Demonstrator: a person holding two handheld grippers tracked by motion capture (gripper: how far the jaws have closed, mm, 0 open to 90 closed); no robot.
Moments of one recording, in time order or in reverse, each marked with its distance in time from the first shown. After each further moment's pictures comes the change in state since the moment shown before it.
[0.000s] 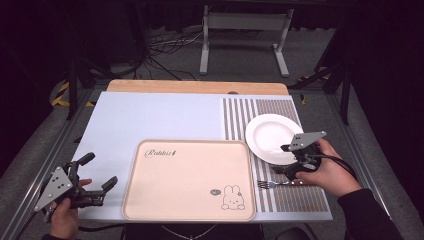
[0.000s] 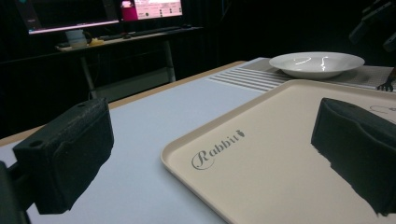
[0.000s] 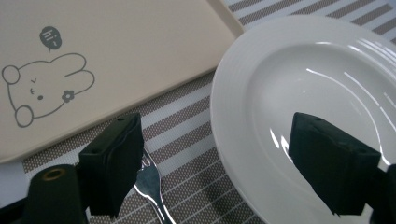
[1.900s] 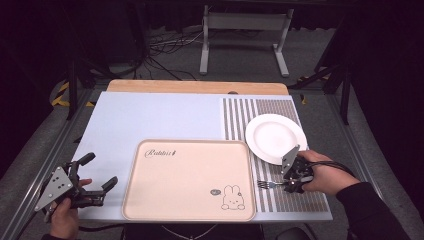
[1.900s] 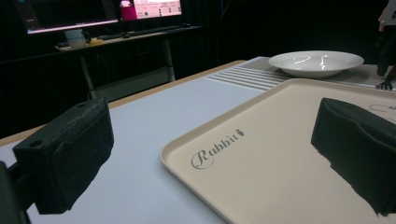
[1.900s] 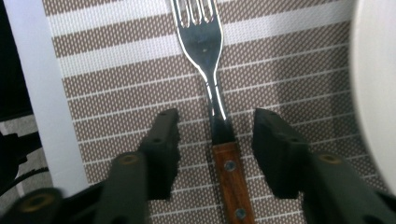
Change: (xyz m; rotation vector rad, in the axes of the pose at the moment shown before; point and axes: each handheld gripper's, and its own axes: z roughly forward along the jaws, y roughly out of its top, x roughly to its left) left arm 0.000 0.000 0.000 0.004 -0.004 0.005; right arm 0.006 -0.024 0.029 0.497 0.241 -0.285
